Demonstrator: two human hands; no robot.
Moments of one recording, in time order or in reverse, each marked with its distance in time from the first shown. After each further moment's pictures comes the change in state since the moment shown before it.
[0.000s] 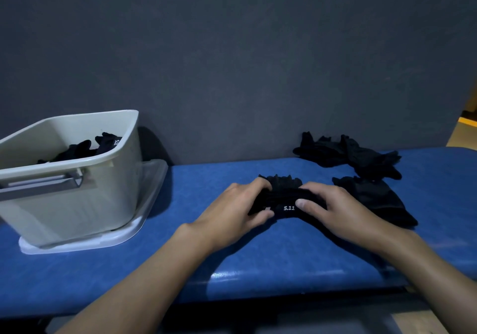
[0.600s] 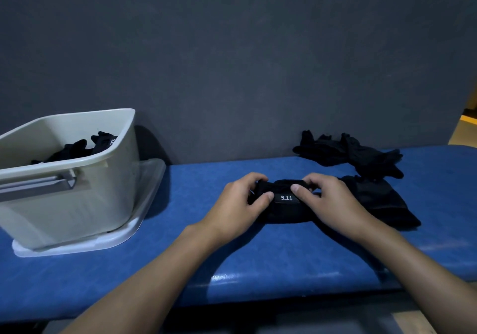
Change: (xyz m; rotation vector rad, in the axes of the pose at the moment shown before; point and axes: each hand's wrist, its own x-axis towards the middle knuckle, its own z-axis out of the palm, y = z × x) left_hand 0.013 -0.004 0.017 -0.258 0.164 -0.275; right_hand 0.019 -0.001 0.012 0.007 0.236 0.162
